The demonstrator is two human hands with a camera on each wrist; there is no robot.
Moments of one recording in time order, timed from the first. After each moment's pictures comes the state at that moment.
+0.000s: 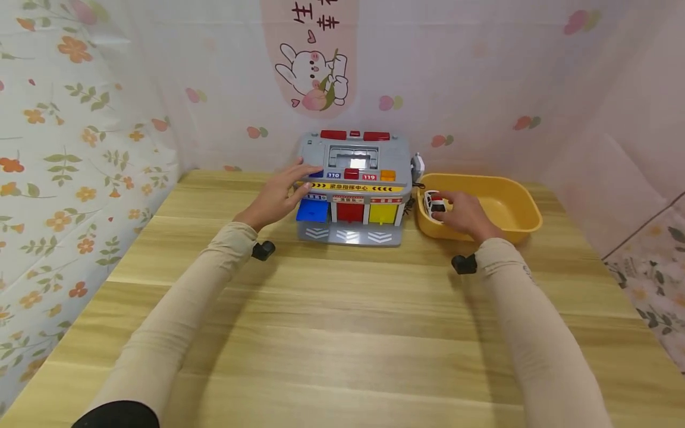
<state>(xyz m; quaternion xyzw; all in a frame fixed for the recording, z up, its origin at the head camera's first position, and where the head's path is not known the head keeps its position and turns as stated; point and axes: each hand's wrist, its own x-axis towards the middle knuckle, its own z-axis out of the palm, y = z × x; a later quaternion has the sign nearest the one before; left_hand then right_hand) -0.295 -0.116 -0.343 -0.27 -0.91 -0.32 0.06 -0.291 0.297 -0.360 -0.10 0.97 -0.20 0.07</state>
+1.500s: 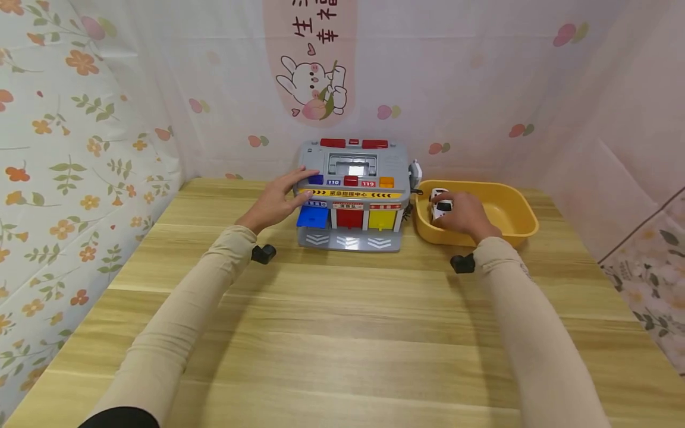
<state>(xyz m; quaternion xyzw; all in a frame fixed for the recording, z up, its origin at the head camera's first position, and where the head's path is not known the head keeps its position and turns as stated) -0.297 -0.117 -0.339 -0.21 -0.90 -0.38 0.00 -0.293 0.298 -0.349 -0.06 0.98 -0.19 0.06</state>
